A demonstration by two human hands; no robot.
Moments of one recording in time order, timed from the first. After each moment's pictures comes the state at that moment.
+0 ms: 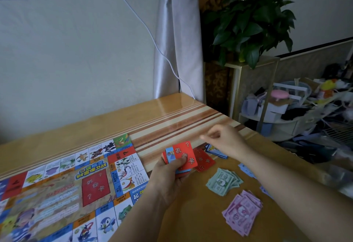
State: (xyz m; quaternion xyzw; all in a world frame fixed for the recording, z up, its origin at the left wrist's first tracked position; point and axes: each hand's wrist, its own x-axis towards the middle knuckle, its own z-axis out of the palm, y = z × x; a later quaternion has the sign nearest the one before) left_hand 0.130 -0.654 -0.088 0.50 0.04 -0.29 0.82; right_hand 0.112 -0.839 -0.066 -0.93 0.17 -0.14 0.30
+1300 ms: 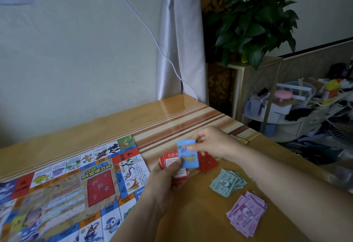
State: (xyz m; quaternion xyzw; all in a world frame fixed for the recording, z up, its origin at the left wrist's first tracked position) left_hand 0.129 -0.636 -0.091 0.52 0.02 -0.28 0.81; right_hand 0.120 -0.805 -0.048 -0.89 0.06 -0.02 0.45
